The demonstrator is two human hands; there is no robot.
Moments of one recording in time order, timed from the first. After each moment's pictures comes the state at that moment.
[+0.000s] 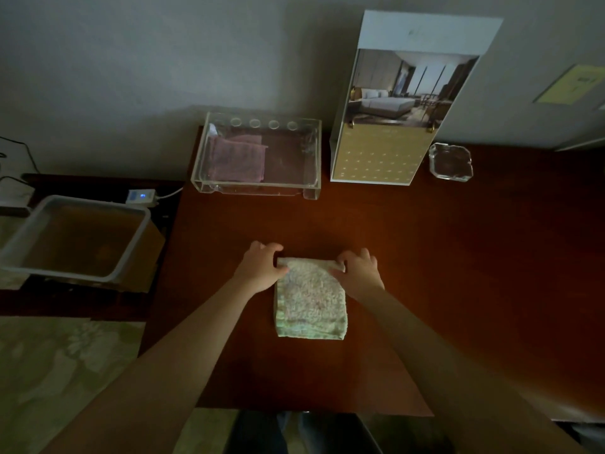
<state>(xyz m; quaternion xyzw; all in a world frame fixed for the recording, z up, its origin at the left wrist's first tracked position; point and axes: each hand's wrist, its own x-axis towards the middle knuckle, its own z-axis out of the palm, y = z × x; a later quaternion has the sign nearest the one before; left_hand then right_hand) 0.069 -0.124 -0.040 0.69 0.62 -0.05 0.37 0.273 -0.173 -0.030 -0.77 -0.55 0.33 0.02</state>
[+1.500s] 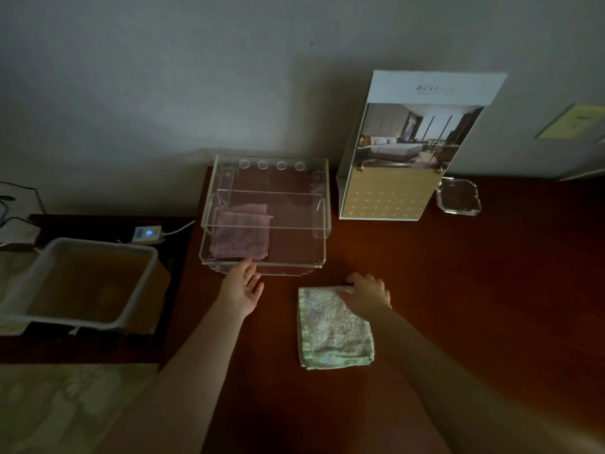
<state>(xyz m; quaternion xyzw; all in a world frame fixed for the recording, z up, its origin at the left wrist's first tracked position) 0.041 -0.071 -0.030 0.00 0.60 0.40 0.69 0.267 -0.125 -0.033 -0.78 -0.53 0.32 -0.05</state>
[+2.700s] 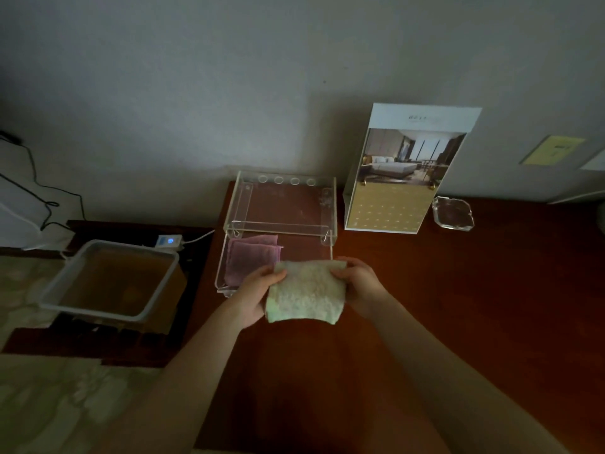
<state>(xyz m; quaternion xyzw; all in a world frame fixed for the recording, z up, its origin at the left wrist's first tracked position) 0.032 -0.119 0.024 0.23 0.53 0.31 0.75 0.233 -0.133 0.039 -0.60 -0.17 0.66 0.42</state>
